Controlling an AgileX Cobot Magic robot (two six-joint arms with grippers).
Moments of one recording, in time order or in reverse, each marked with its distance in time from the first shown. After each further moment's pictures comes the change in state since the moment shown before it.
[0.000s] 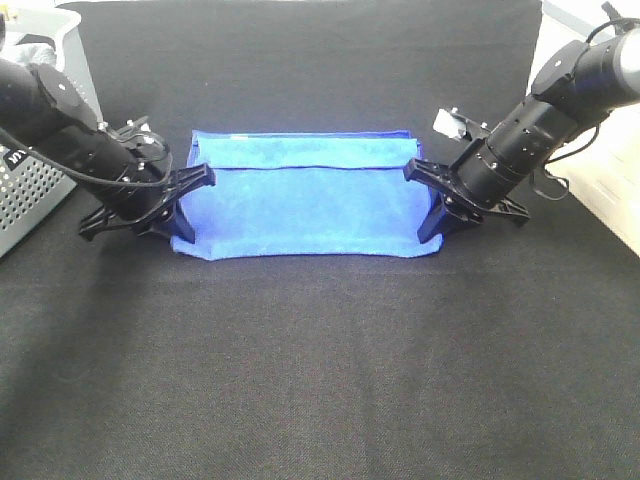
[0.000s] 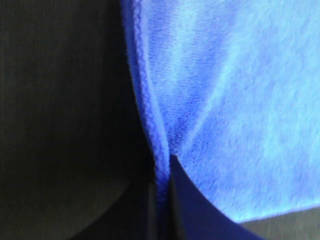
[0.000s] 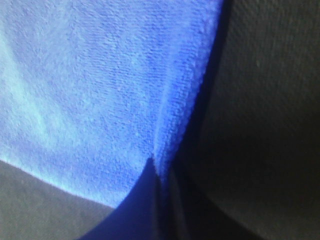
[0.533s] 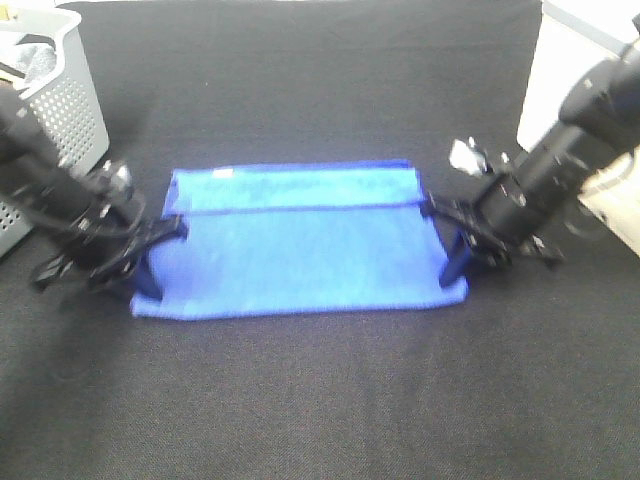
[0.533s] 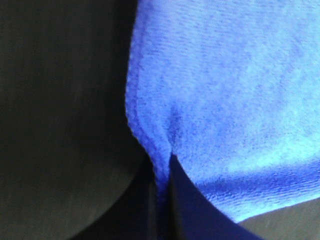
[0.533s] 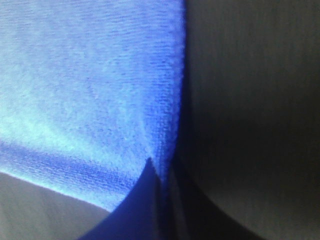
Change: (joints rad) left arm 0.000 -0.194 0.336 0.049 0.029 0.031; right arm 0.003 -0.203 0.377 -0.007 -0.081 -0.006
